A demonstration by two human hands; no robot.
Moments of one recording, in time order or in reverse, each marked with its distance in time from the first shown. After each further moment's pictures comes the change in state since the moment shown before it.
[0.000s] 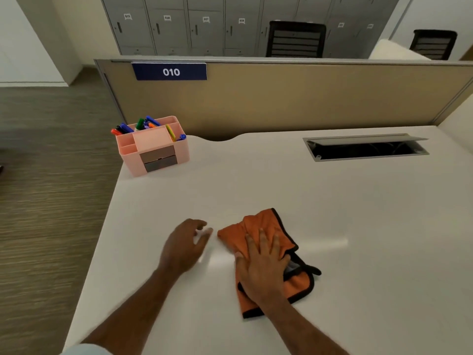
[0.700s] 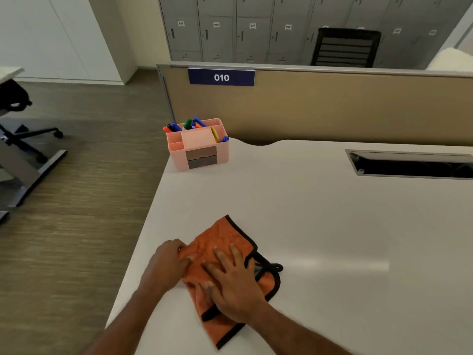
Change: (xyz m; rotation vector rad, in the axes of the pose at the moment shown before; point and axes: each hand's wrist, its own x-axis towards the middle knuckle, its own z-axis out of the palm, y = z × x) left_hand -0.061 -0.063 -0.070 0.082 -0.057 -0.382; right_hand -0.021 -0.085 0.029 0.037 -0.206 -0.649
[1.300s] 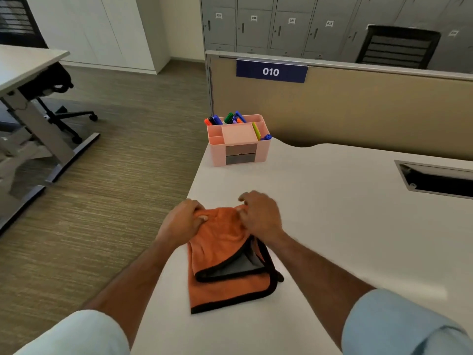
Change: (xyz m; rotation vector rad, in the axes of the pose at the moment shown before) left_hand 0.077 -0.039 -0.056 -0.008 0.118 0.184; right_hand 0.154 -0.003 -0.063 0.033 0.291 0.090
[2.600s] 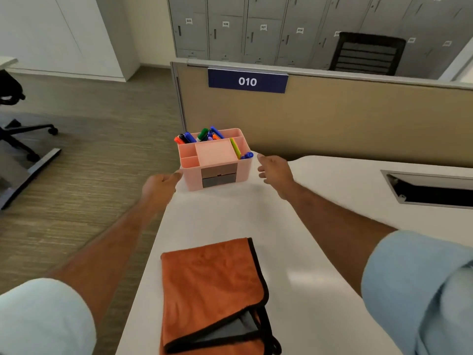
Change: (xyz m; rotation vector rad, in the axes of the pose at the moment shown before) left_hand 0.161 0.020 -0.033 -0.466 0.086 -0.422; right_hand 0.161 0.080 -0.067 0.723 0.108 0.587
